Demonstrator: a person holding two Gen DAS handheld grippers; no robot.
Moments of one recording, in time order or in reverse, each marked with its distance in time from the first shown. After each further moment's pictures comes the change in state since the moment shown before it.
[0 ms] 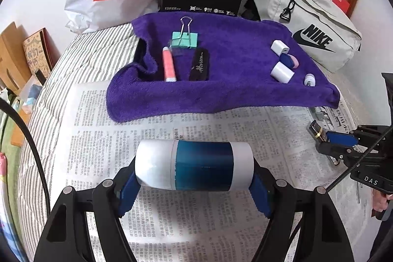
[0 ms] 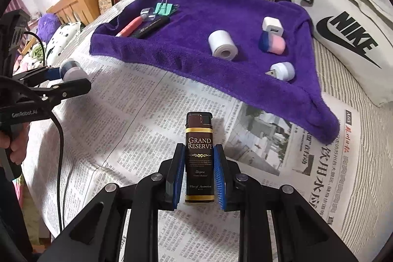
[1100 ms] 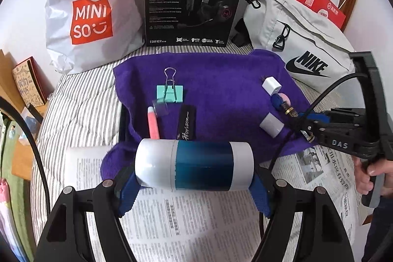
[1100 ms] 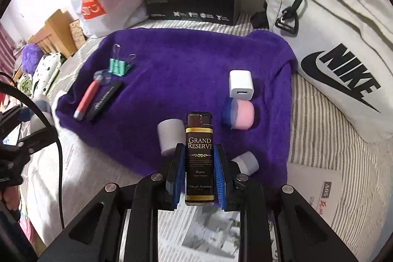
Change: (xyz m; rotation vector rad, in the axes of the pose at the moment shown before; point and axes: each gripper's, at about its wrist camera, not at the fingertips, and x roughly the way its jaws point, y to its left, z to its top) left arm -0.004 -0.011 0.080 0.044 -0.040 -0.031; right arm 0.020 -0.054 0.104 0.129 -0.024 -0.028
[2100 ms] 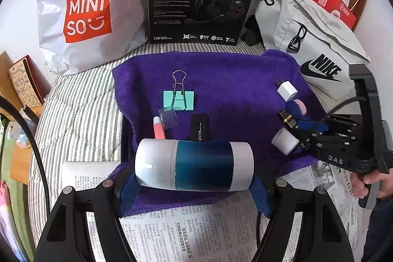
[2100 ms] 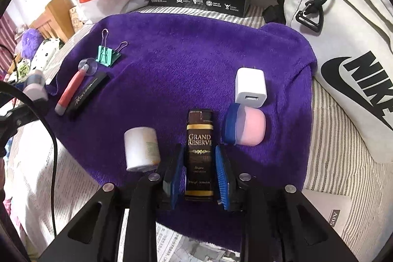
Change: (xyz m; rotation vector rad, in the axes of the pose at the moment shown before) left arm 0.032 0.012 0.019 -0.010 0.030 0.014; right arm 0.038 -0.001 0.009 -0.084 0.032 -0.002
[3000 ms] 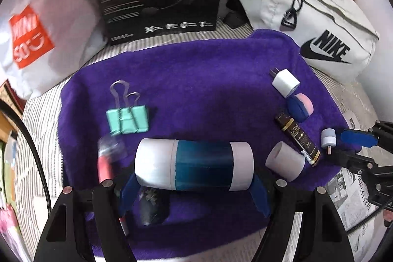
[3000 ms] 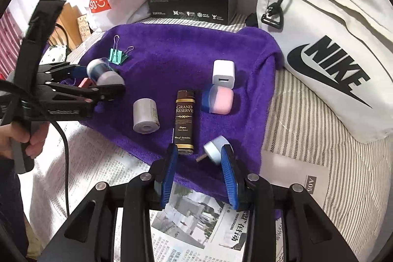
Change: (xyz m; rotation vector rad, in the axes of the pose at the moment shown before) left arm 0.063 -0.057 0.023 0.126 0.053 0.015; right arm -0.048 -0.022 -0.038 0.012 -0.078 0.010
